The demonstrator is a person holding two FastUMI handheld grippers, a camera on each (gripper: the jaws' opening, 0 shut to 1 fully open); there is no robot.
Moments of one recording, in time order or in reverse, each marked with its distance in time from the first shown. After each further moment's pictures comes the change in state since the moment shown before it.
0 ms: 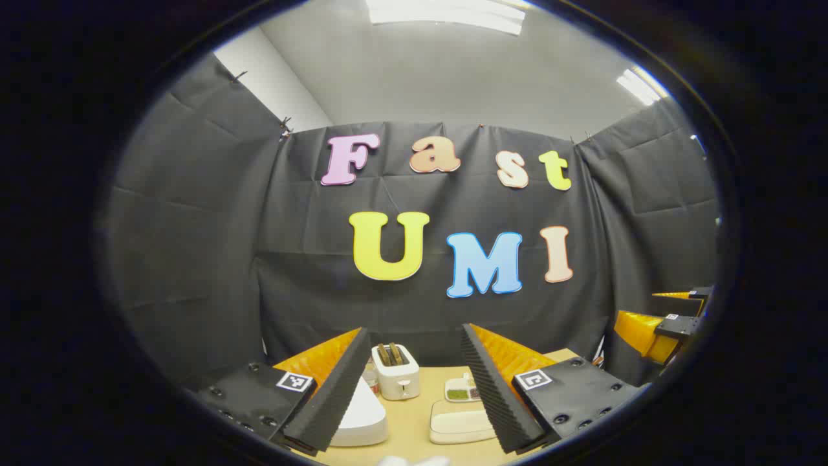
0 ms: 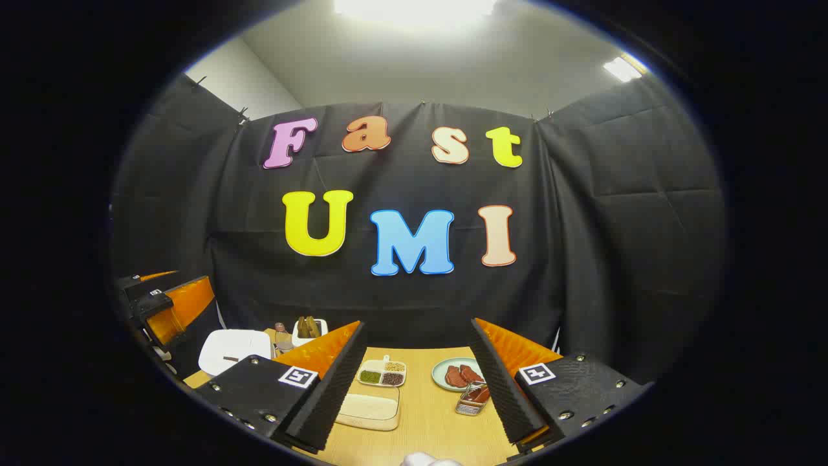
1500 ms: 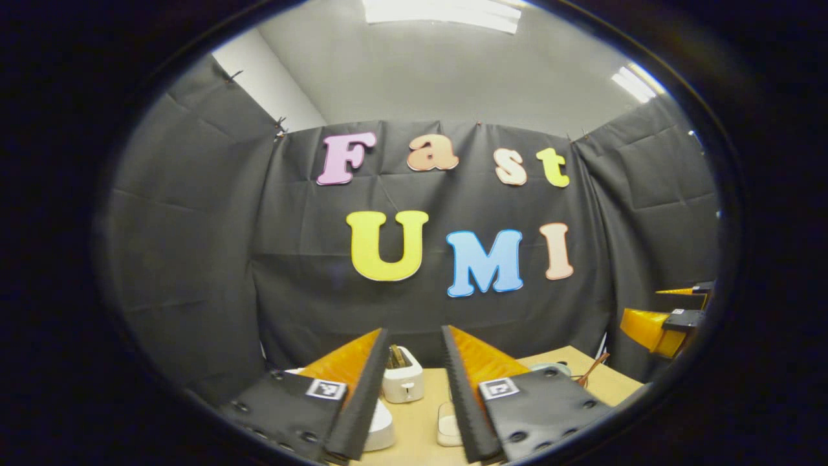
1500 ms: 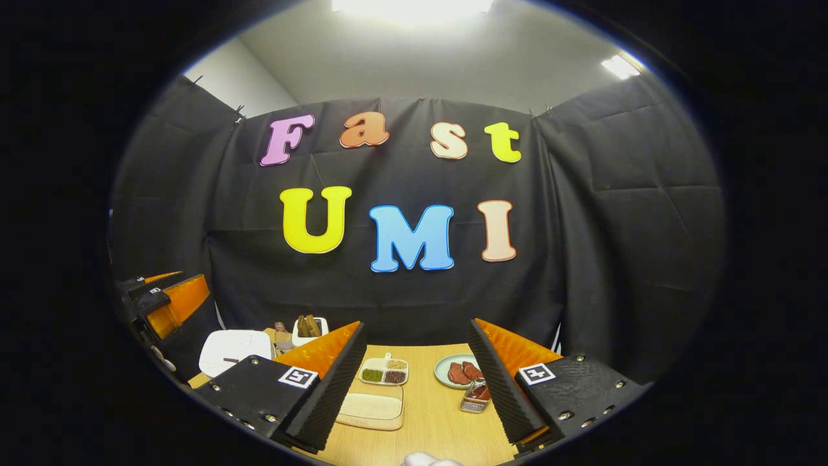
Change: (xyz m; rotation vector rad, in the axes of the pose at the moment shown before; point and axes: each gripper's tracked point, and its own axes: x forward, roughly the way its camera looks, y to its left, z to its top) left arm 0.023 0.019 -0.015 0.022 -0.013 -0.008; right arm 0.009 0.009 -0.014 0.011 0.043 -0.006
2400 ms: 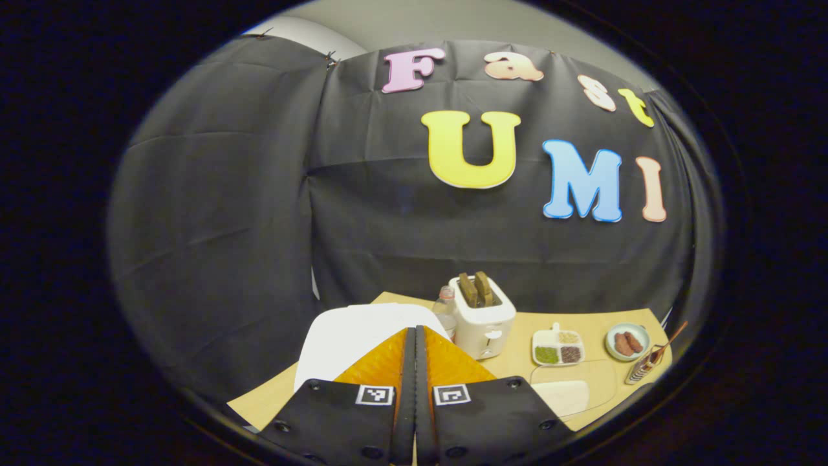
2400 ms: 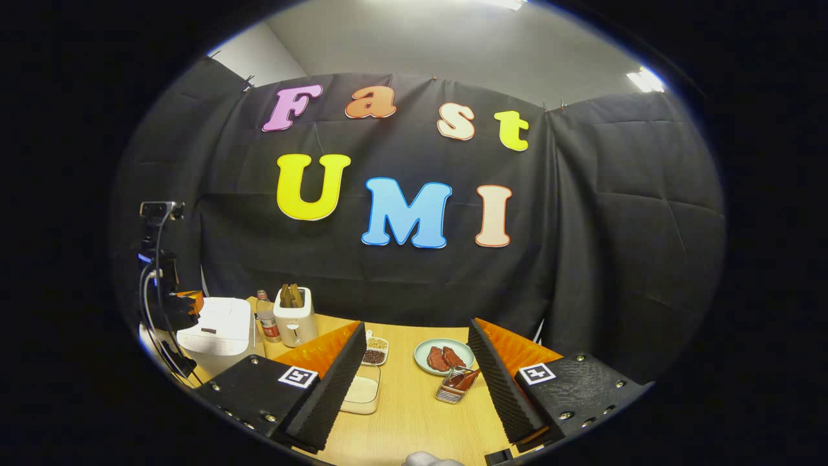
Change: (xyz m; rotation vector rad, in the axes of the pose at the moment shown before) left arm 0.112 0.138 -0.223 -0.037 0.401 0.328; right arm 0.007 -0.021 -0.025 -0.117 0.118 -0.040
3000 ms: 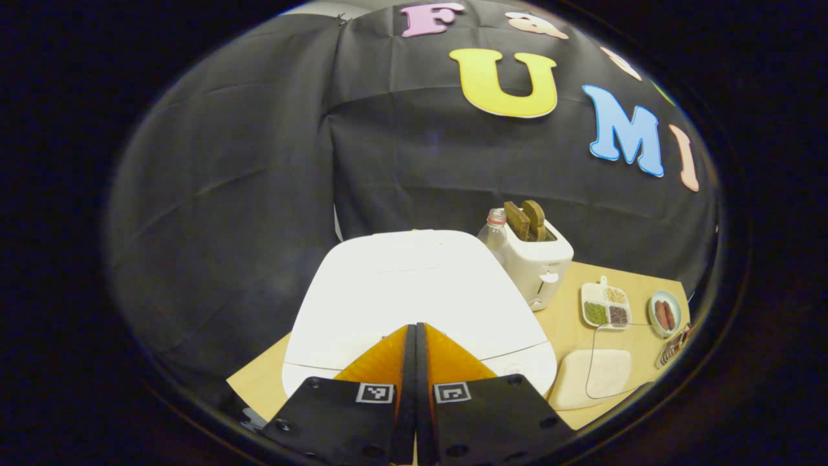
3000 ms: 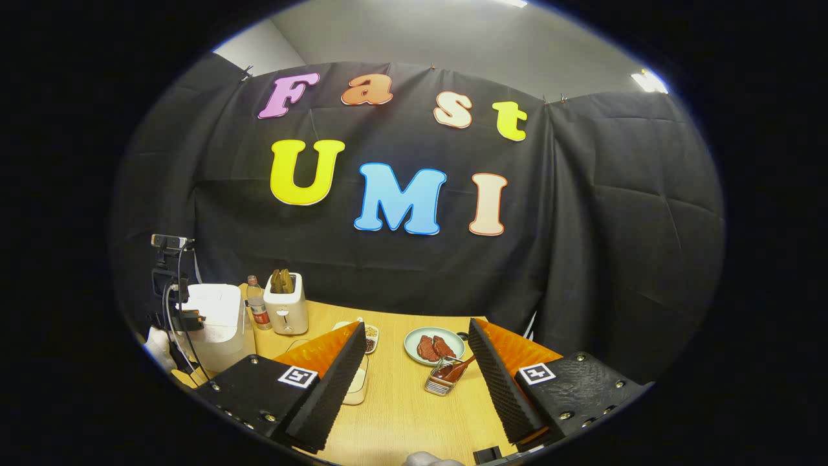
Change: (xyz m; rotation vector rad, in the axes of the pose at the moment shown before) left arm 0.051 0.029 -0.098 0.003 0.236 0.104; right arm 0.003 -0.009 -0.018 -0.002 0.057 -0.005
